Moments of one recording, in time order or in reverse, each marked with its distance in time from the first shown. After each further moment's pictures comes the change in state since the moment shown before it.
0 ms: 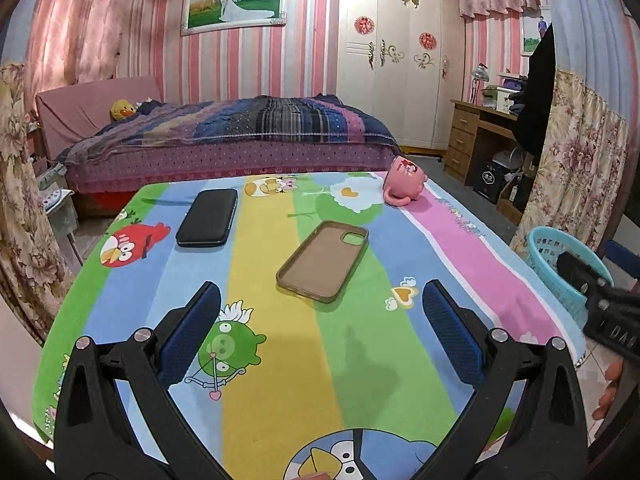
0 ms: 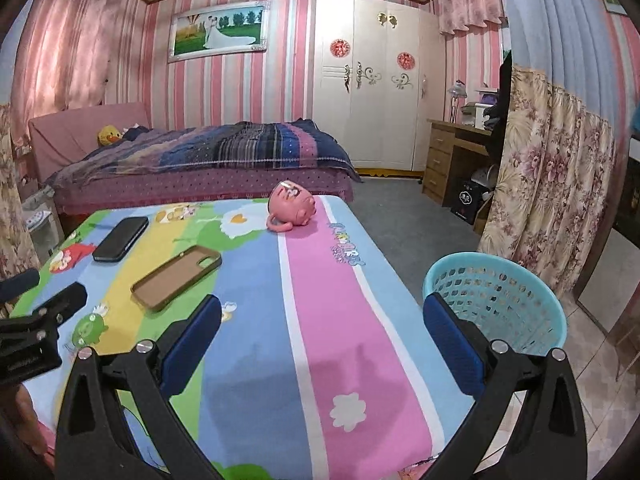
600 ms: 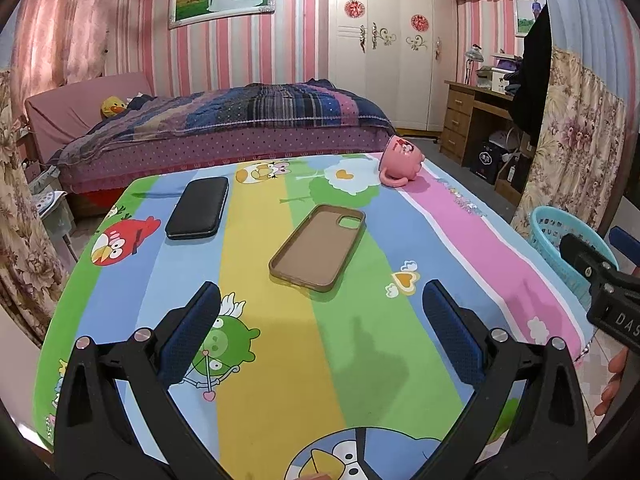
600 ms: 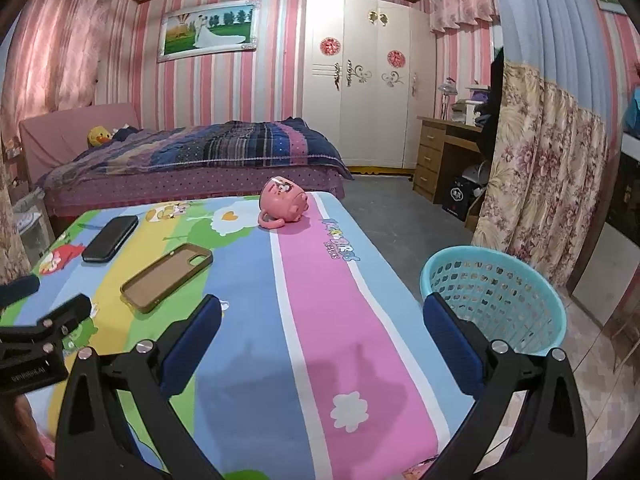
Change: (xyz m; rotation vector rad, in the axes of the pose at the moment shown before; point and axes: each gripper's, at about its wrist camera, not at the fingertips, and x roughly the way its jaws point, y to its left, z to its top) left arm 0.017 -0.008 -0.004 0.045 0.062 0.002; right arm 0.007 0.002 -0.004 0.036 0.004 -0.036
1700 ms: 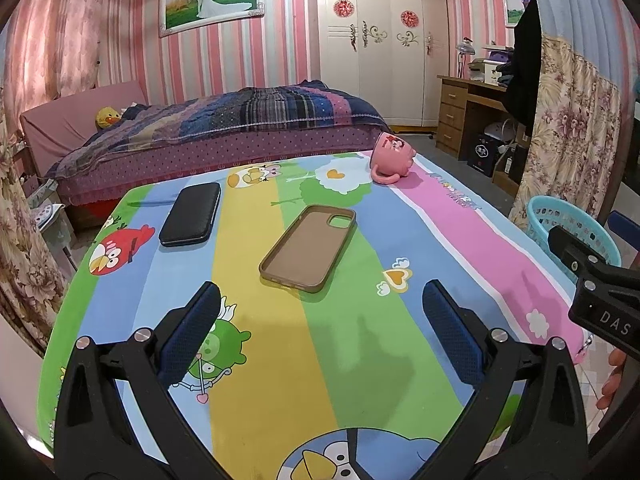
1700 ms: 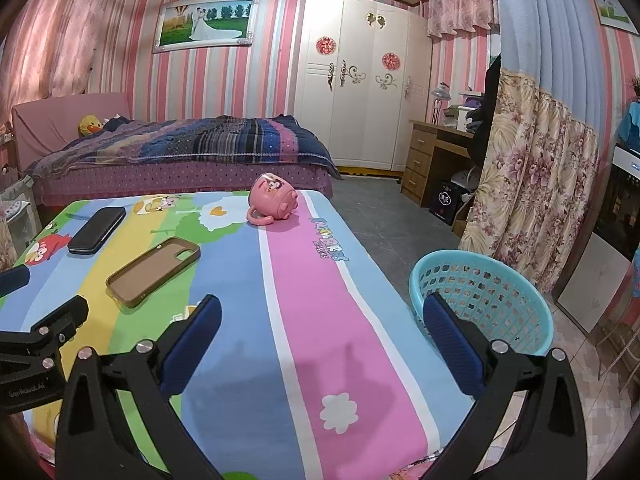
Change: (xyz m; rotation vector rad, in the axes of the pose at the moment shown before) left arm 0.000 -0.013 0.000 0.044 -0.006 0.003; right arm 0.001 0.006 0.000 -0.039 -0.001 -0.051
